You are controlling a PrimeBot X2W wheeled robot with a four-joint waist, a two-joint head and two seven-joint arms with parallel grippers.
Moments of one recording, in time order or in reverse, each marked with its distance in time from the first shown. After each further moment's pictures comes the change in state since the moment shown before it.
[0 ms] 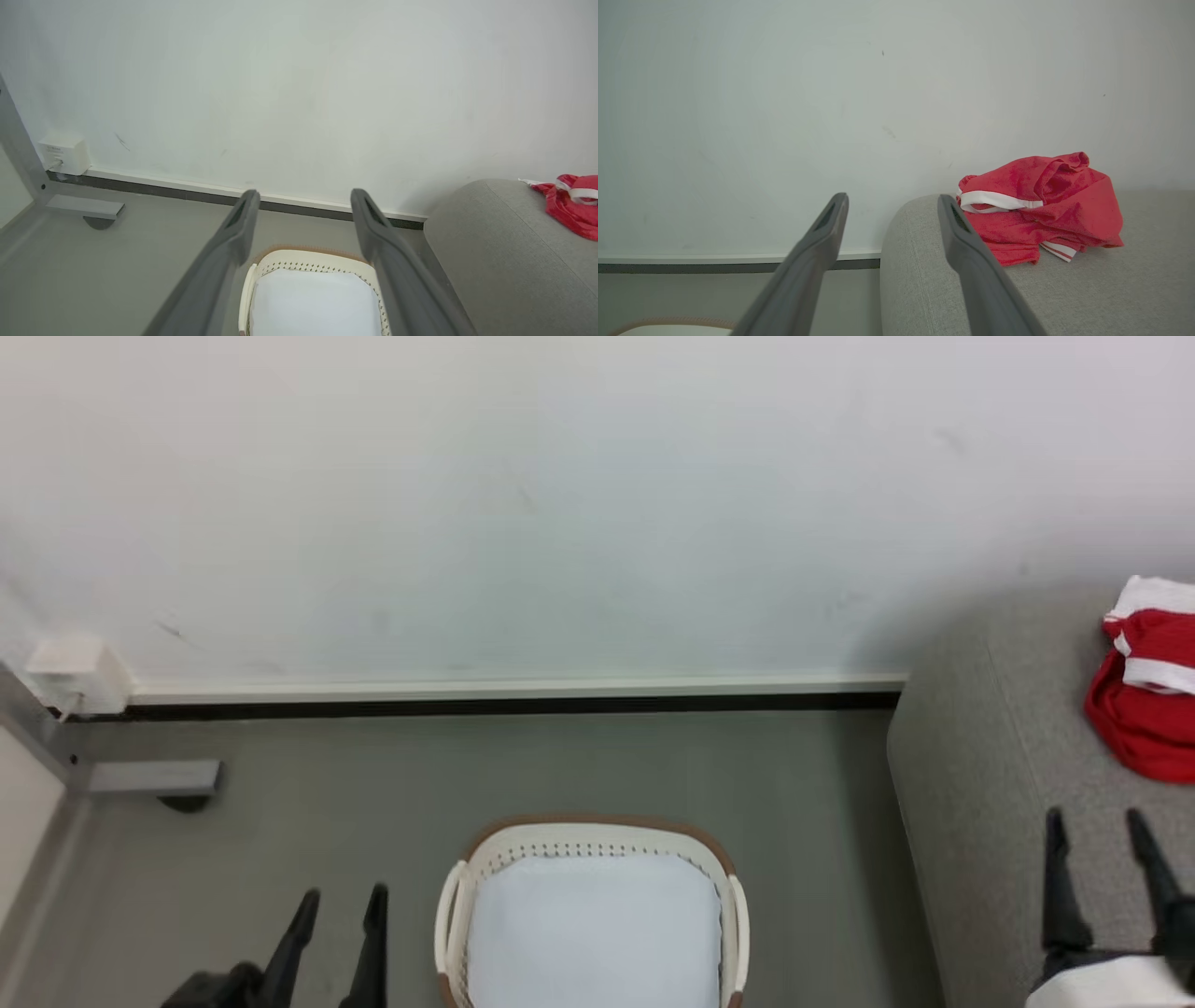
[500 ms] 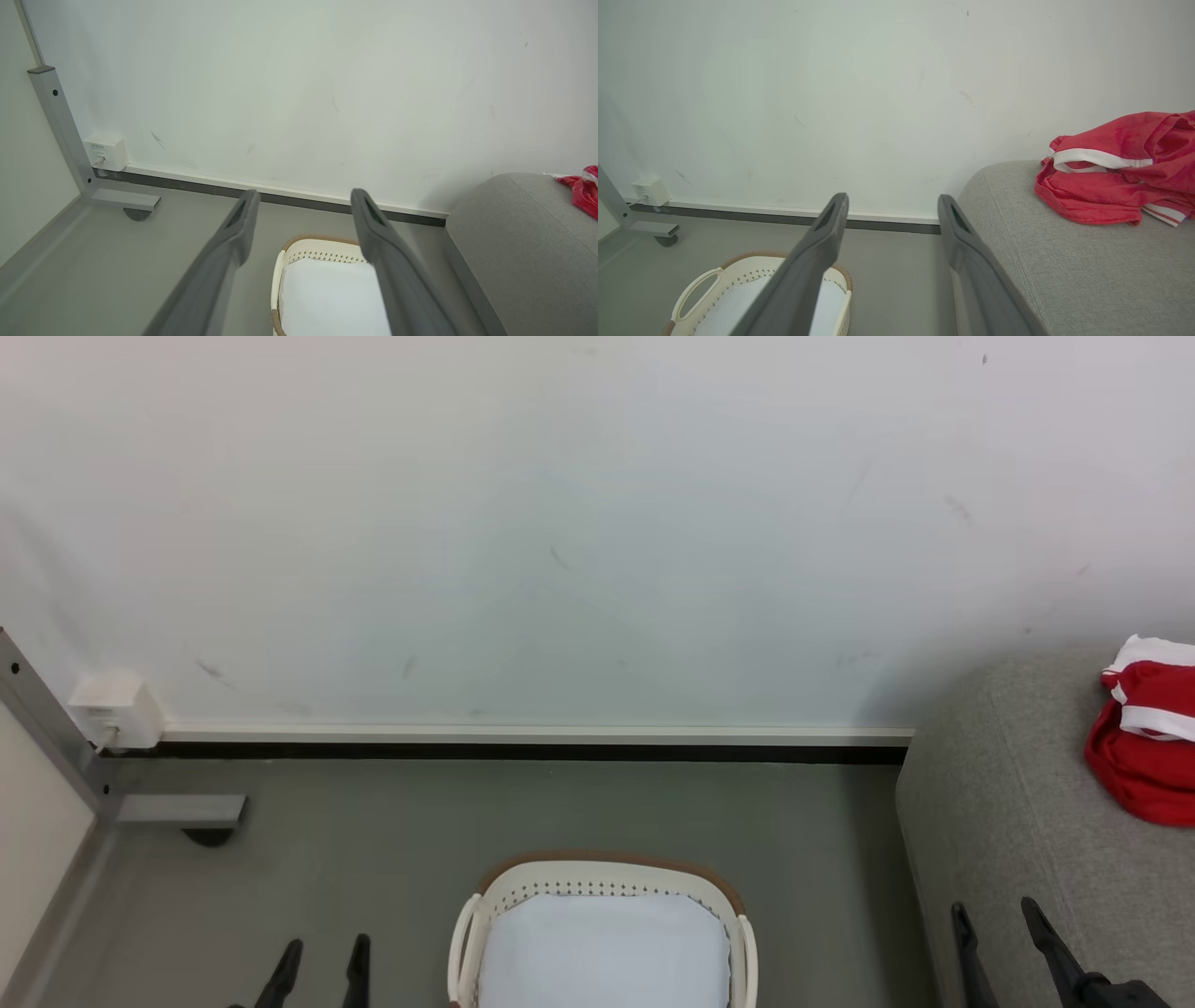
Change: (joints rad) left arm 0.061 -0.083 0.155 0.098 0.151 -0.112 0.000; right arm 0.149 0.002 0.194 0.016 0.089 0.000 0.000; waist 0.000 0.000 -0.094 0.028
